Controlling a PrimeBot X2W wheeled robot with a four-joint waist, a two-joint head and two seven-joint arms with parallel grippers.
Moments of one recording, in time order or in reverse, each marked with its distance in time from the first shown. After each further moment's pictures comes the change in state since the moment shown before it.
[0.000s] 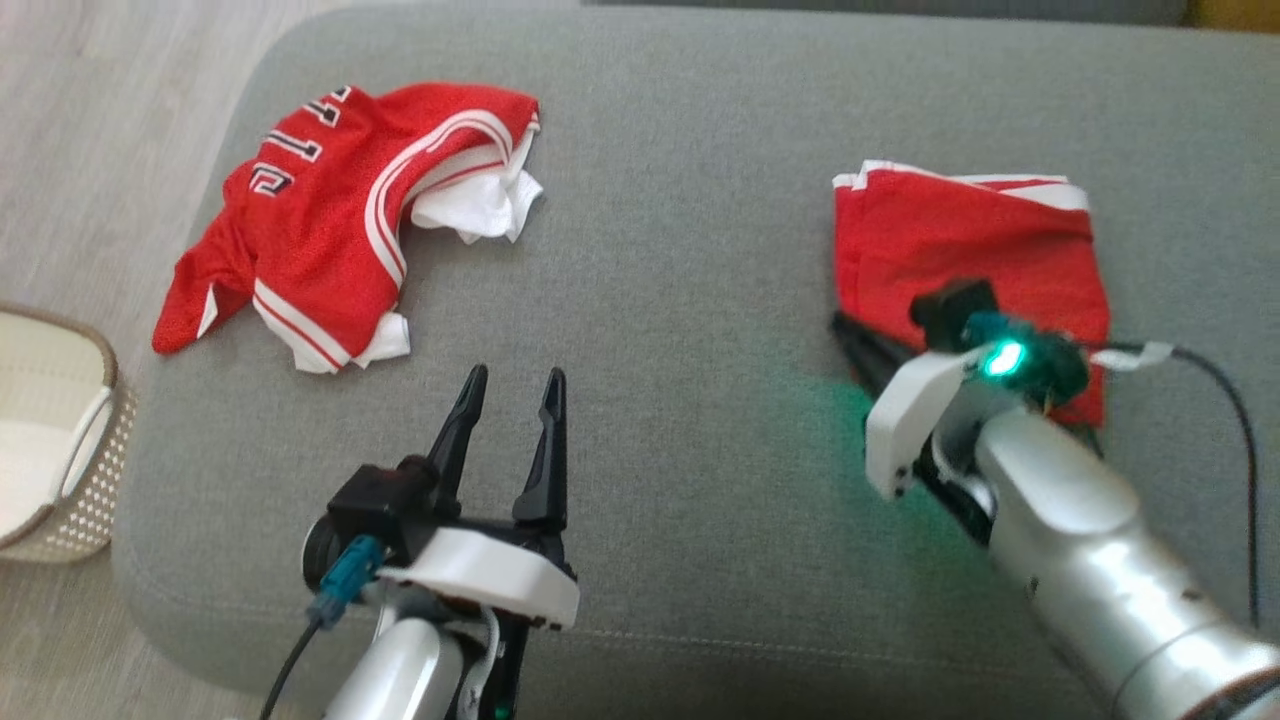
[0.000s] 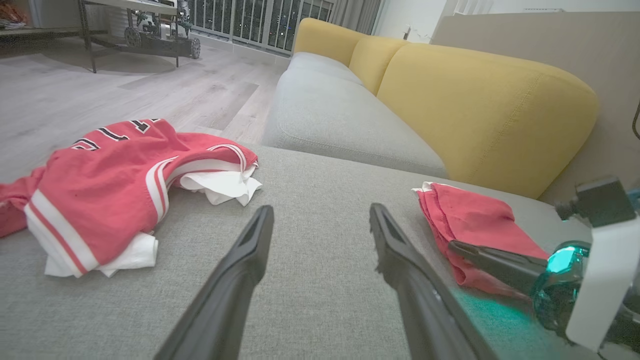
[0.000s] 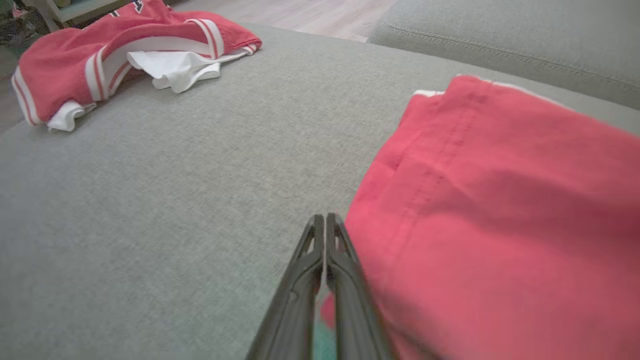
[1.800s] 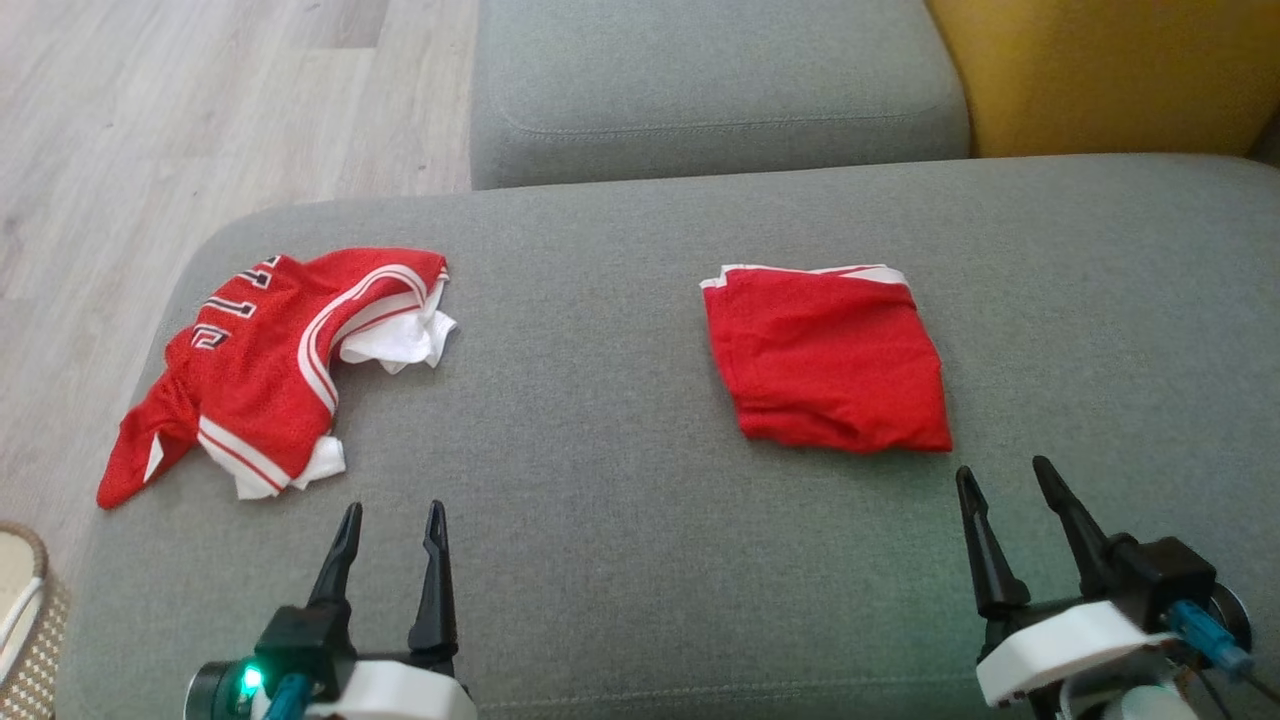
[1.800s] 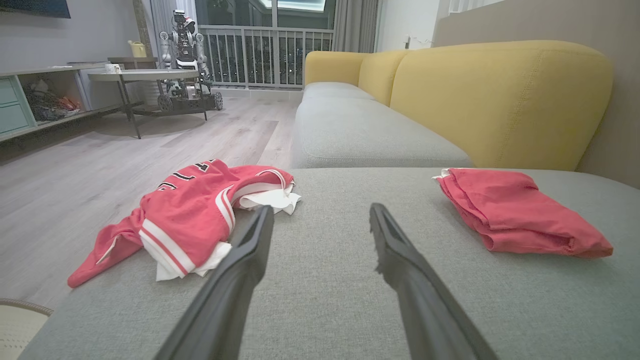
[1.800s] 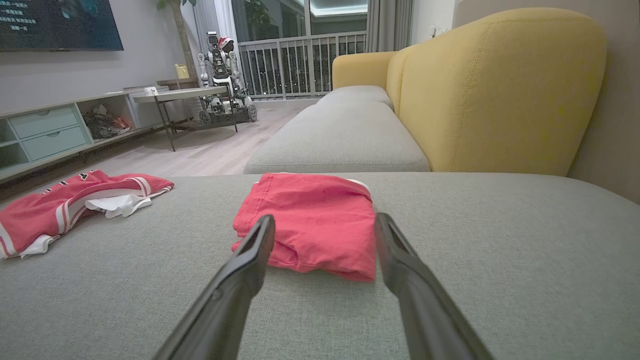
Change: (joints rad) left arm 0.278 -0.004 0.243 -0.026 0.261 -0.026 0.000; right arm 0.796 0.113 -0.667 -0.823 -0.341 0.000 -0.052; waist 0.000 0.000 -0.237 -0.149
